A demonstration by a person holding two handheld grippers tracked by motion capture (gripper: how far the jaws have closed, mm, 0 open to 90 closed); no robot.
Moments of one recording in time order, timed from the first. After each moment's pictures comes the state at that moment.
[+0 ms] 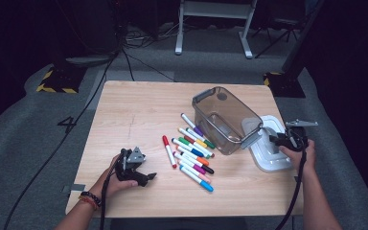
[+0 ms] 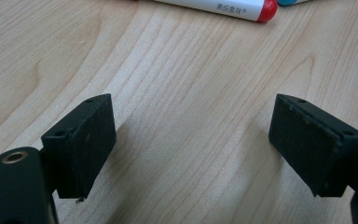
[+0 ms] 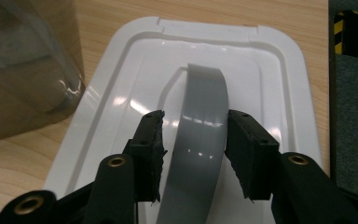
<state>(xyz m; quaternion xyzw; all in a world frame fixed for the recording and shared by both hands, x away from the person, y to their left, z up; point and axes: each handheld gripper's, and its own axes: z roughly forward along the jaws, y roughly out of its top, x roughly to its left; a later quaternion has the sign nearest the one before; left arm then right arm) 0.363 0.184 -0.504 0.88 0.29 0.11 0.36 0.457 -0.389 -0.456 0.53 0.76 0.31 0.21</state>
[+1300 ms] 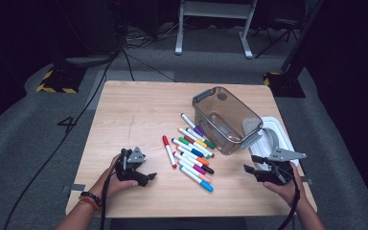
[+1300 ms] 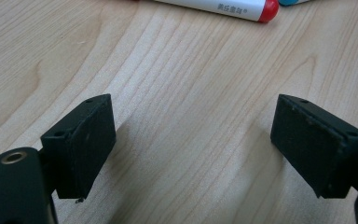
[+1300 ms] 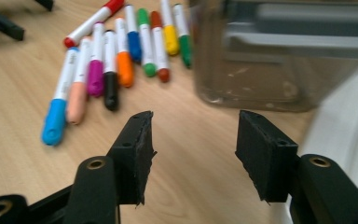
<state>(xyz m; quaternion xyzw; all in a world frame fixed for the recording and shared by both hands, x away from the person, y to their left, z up) 0.363 0.183 -0.504 0.88 0.29 0.11 0.36 0.342 -0.301 -0.442 0.34 0.83 0.42 0.15</state>
